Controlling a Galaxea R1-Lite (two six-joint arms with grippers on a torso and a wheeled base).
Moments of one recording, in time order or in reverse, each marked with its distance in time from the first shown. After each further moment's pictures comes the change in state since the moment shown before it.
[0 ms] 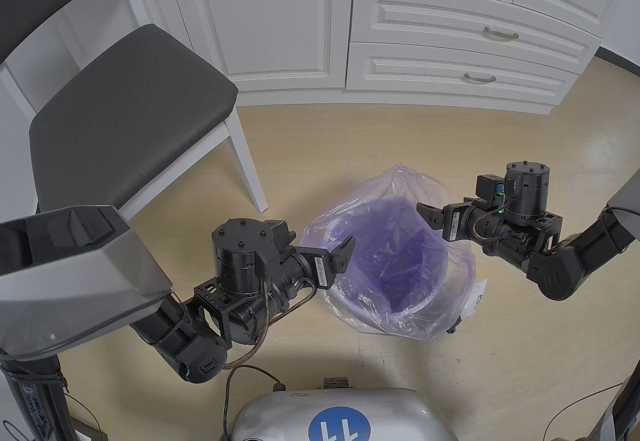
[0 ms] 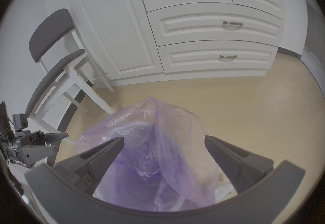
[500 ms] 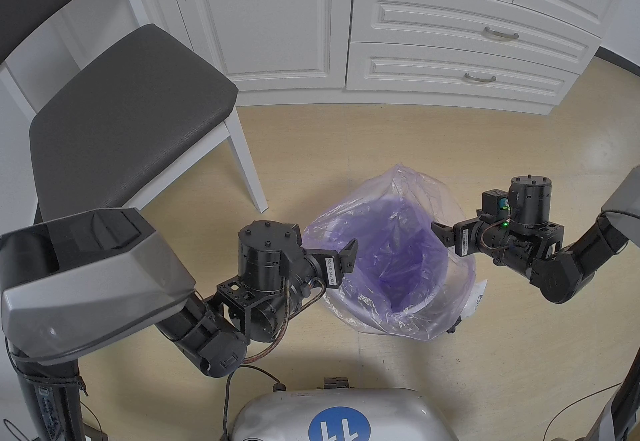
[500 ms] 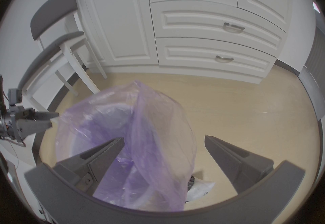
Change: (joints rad) left arm -0.015 0.064 -0.096 0.087 0.083 -0.010; right arm -0.067 0.036 0.045 -0.009 -0.004 -0.142
